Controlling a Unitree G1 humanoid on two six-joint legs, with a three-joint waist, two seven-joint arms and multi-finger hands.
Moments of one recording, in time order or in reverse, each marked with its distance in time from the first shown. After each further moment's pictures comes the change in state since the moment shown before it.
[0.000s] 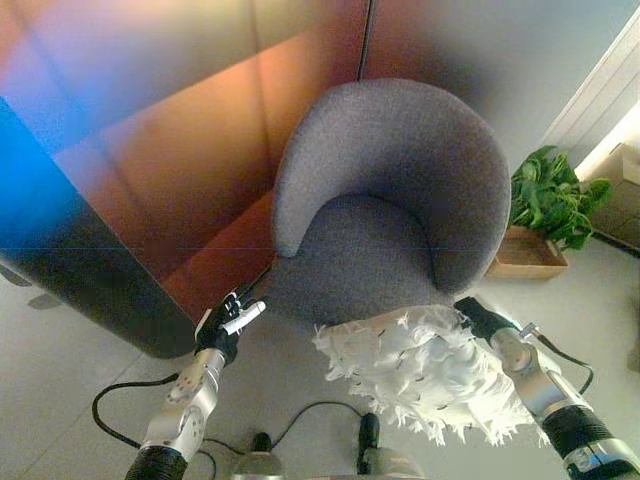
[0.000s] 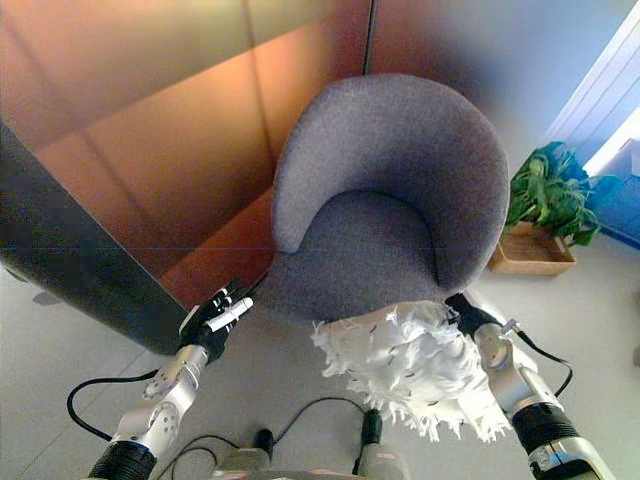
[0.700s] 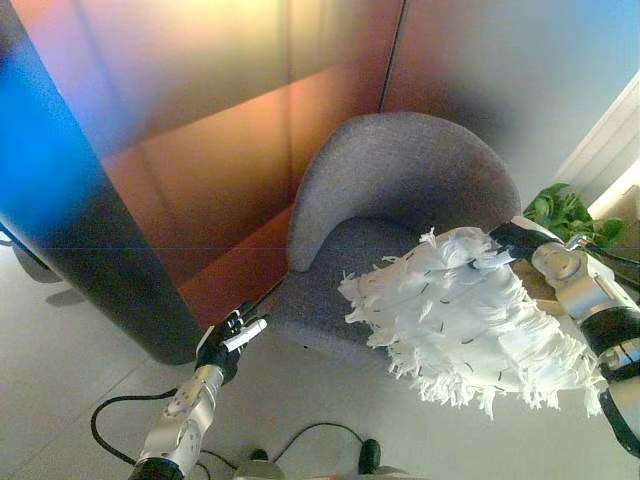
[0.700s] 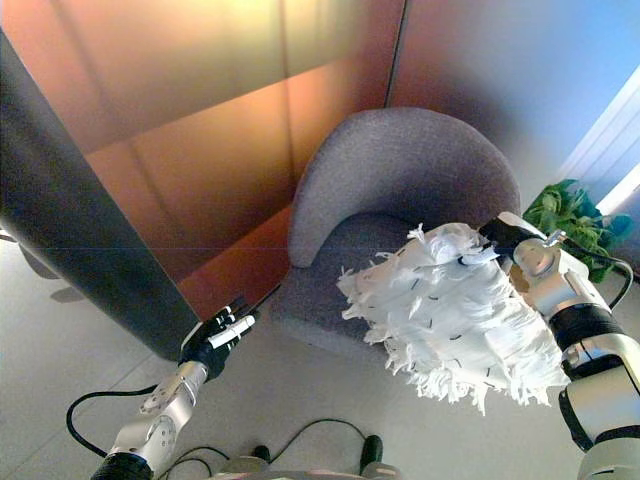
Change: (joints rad) left arm 0.041 0.008 -0.022 0.066 -0.004 -0.002 -0.082; right arm -0.514 -0.212 0.196 0.366 0.159 -0.050 0.176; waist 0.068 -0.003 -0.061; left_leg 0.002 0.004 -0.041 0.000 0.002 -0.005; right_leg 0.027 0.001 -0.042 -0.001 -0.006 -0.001
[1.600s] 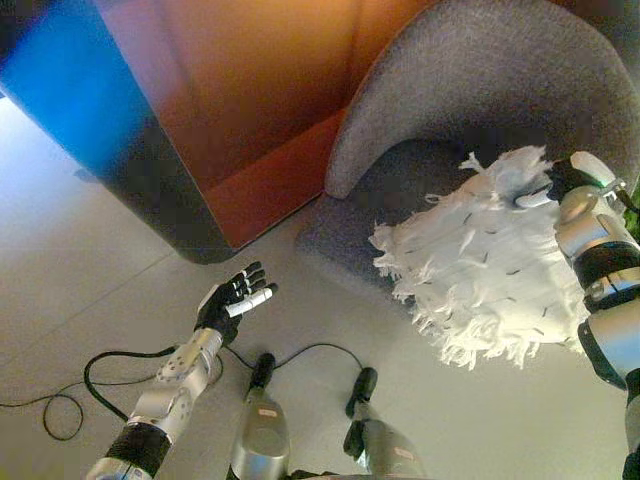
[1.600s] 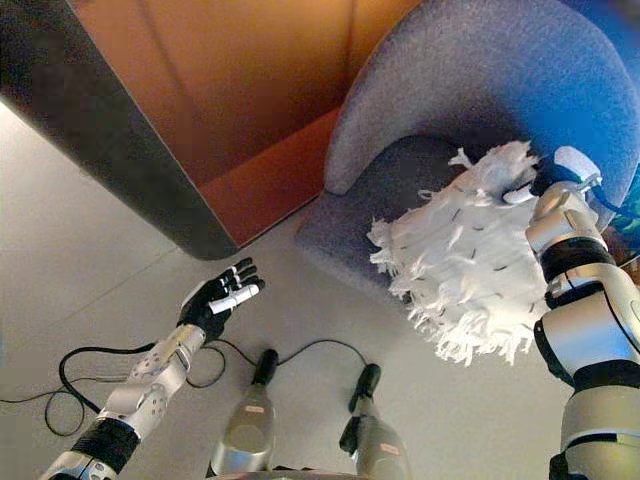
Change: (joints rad) left arm -0.161 0.151 -0.122 -0.060 -0.079 -0.071 -0.004; right arm -0.396 0.071 0.138 0.308 0.041 0.163 -0.365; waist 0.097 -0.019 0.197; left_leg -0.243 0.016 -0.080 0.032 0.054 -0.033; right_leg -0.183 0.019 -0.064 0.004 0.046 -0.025
